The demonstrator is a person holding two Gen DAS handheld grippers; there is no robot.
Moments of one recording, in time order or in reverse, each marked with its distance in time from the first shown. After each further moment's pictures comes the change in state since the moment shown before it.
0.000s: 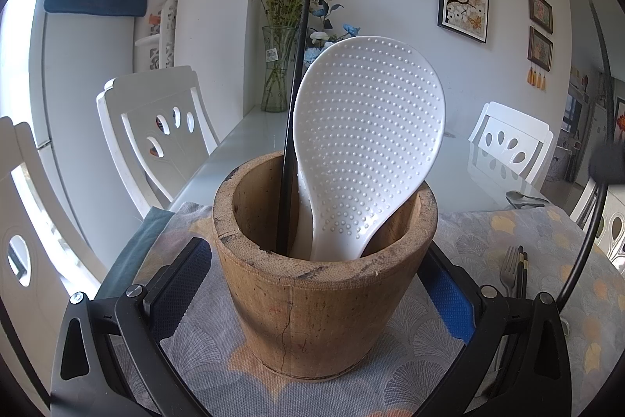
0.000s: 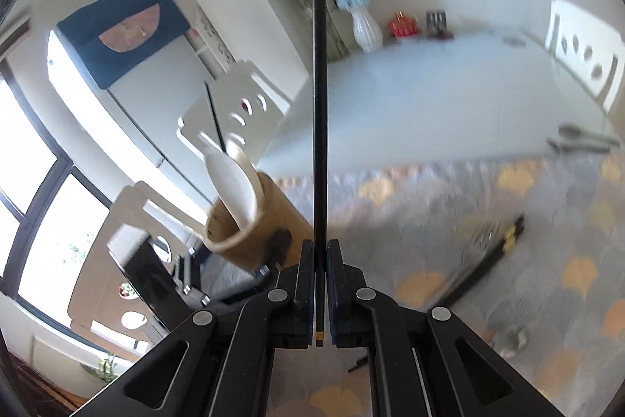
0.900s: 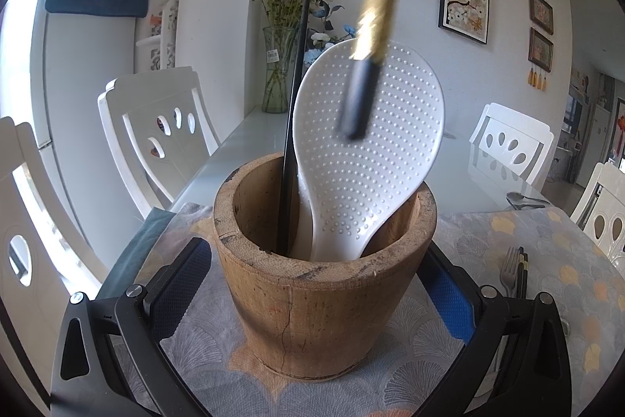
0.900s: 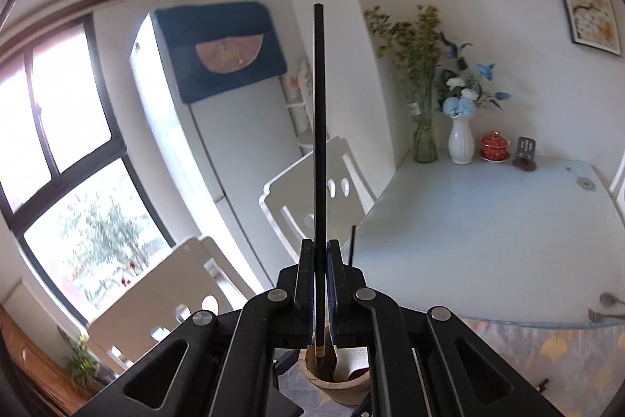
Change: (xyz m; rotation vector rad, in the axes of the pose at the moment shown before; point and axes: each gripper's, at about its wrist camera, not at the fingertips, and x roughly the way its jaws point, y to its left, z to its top) left arm 0.001 0.001 -0.001 -0.001 -0.002 0.001; right arm 0.000 0.115 0.081 -0.321 -0.206 0.155
